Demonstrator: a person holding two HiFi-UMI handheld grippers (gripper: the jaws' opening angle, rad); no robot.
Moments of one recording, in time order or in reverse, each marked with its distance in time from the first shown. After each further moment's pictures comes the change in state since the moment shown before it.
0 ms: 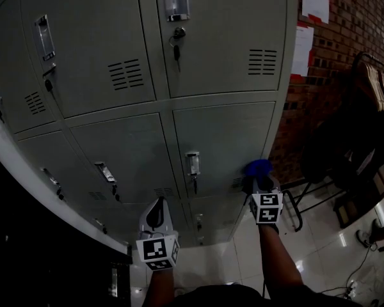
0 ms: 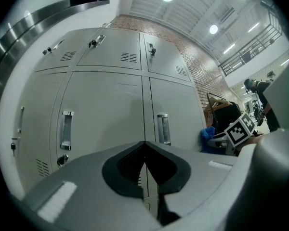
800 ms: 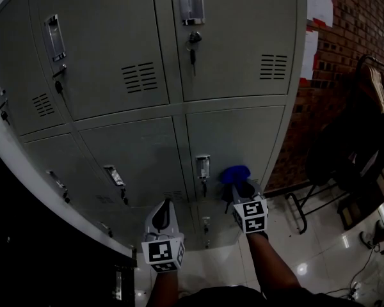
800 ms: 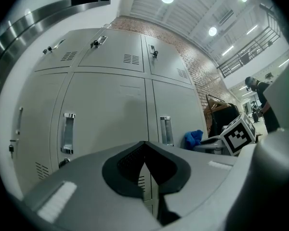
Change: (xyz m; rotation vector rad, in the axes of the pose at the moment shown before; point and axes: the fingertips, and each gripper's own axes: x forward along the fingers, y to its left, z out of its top) left arm -0.001 0.013 0.006 -0.001 -0.017 -0.021; right arm 0.002 0.116 0.027 -0.034 -0.063 0.228
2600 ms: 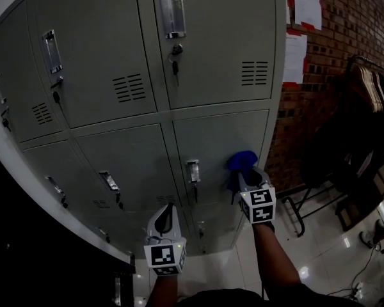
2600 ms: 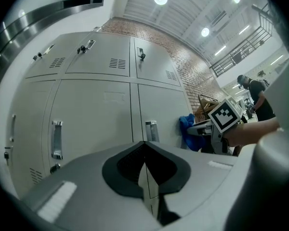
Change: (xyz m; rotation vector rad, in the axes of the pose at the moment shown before) left arm -0.003 -0.040 0.012 0.046 -0.017 -0.058; right arm -0.023 -0.061 0.061 -0.015 -0.072 -0.072
